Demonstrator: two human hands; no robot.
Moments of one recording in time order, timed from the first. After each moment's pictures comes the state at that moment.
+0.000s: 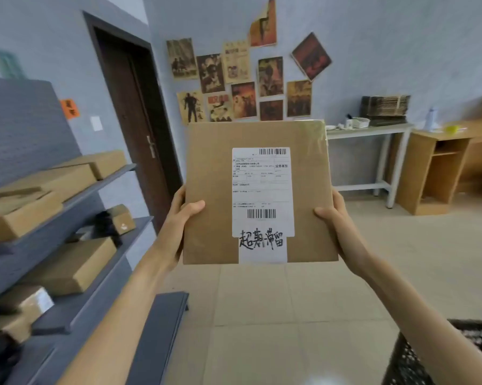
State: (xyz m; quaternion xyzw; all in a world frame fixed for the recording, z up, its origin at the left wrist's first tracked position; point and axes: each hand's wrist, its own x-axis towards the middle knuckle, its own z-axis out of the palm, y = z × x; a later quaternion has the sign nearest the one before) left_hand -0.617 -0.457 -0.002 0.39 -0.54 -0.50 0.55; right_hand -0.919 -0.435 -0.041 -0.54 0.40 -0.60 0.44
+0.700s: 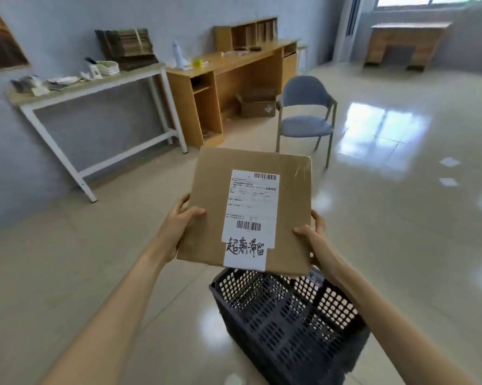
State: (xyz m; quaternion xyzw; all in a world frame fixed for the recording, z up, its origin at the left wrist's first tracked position) left_hand -1.223 -0.596 -0.183 0.31 -0.65 -0.67 0.16; right_hand -1.370 -0.343 -0.233 -0.14 0.67 -0.65 0.32
